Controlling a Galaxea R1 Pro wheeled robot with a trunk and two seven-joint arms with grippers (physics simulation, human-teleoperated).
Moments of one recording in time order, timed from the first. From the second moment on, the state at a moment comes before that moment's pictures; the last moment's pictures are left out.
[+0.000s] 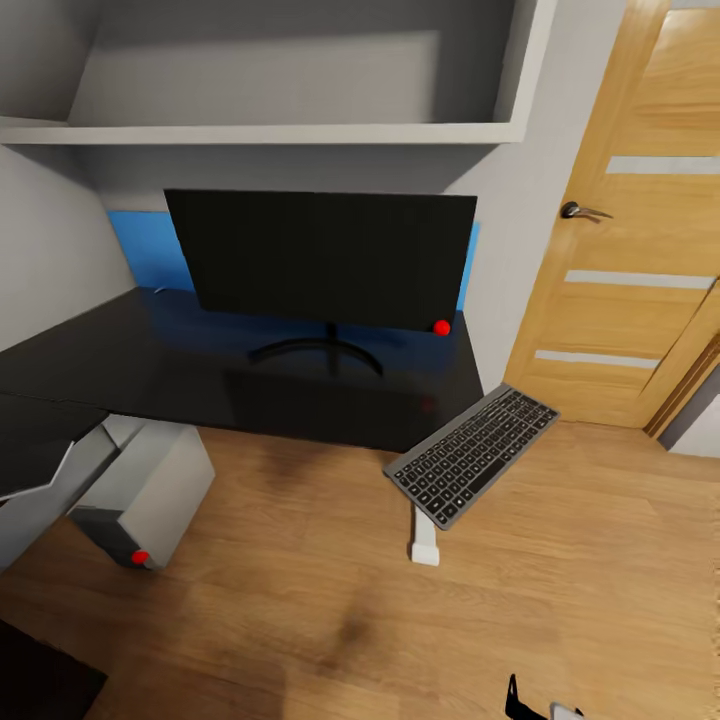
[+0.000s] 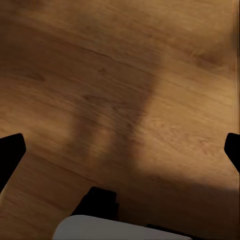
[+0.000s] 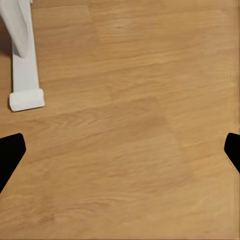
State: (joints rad) left arm -0.04 0.00 -0.39 -0.69 0.44 -0.07 0.43; right arm -0.18 -0.01 0.10 -0.41 -0.31 -0.66 -0.30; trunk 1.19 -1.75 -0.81
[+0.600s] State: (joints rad) left arm -0.04 0.00 -0.39 -0.67 0.44 -0.08 0.43; right arm -0.18 -0.01 0.10 -0.37 -0.31 -0.66 -0.29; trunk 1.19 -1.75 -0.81
